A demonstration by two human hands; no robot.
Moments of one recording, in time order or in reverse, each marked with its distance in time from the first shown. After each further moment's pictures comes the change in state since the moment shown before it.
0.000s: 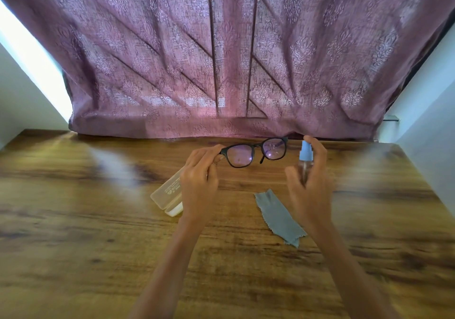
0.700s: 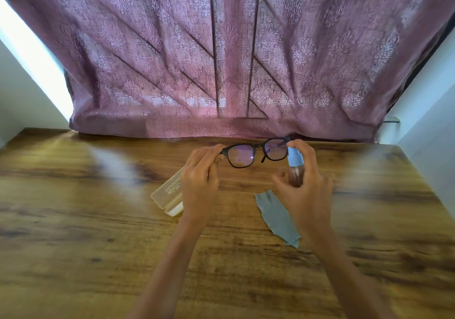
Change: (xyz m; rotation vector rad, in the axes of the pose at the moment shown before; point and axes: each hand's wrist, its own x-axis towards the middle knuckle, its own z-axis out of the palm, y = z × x) left_hand 0.001 0.002 -0.001 -0.008 0.004 0.003; right_hand -0.006 -0.032 -0.004 -0.181 -0.014 -0.173
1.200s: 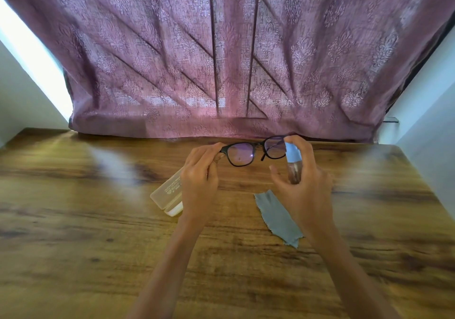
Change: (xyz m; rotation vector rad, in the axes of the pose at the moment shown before) left_hand 0.003 0.004 -0.001 0.015 0.003 0.004; right_hand 0.007 -0.003 -0.004 -0.024 -0.048 -0.026
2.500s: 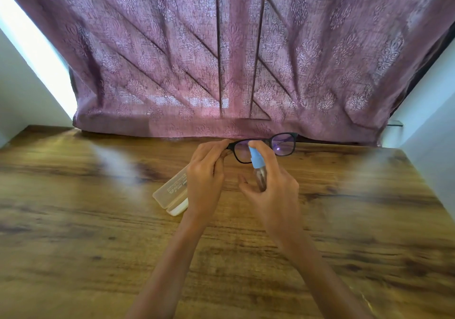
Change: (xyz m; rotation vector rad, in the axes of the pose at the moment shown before) left_hand 0.006 0.003 0.004 -0.028 -0.007 0.007; right_hand -0.012 -0.046 0.029 0.108 -0.091 -0.055
